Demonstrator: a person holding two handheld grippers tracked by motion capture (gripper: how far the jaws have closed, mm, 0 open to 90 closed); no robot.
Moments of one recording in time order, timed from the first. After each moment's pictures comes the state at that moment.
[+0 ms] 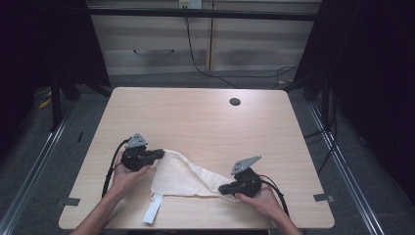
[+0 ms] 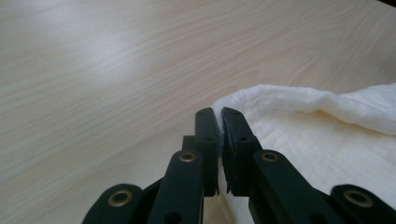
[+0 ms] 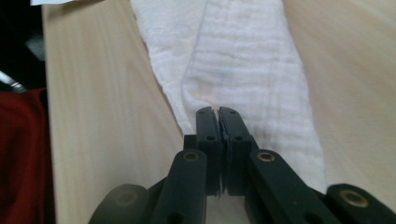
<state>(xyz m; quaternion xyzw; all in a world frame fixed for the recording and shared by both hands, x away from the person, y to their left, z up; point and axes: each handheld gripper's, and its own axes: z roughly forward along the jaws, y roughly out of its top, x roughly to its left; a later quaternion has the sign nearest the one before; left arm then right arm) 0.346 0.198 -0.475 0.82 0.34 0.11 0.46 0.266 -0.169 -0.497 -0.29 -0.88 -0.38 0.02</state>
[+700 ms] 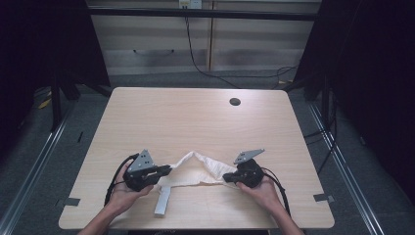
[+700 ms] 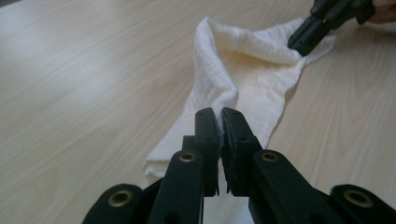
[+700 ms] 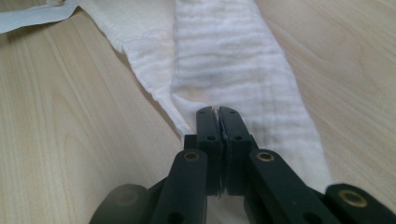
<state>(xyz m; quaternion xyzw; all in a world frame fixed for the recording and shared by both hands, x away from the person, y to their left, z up) 0.284 0.183 -0.465 0.86 0.23 0.12 0.45 0.285 -0.177 -0.496 -0.35 -0.86 -0.36 -0.04</state>
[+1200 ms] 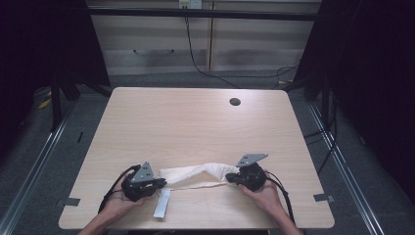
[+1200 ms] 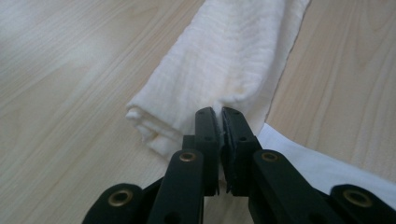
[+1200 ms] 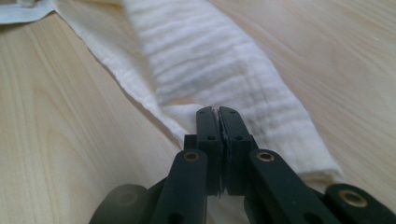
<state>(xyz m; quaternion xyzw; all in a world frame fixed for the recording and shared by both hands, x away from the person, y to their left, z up) 0.275 0.190 -0.498 0.89 0.21 0.10 0.38 0.272 -0.184 -0.497 -0.35 -0.86 -0.37 -0.09</state>
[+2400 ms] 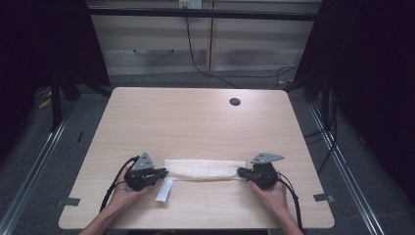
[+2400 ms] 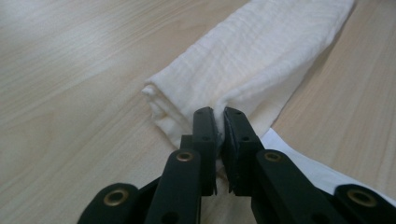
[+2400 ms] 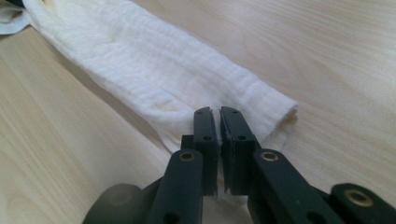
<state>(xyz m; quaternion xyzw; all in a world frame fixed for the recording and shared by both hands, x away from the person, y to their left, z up) 0.305 0.192 -0.505 0.86 0.27 0.09 0.42 0.272 -0.215 -0.504 -0.43 -0.80 -0.39 -0.13</state>
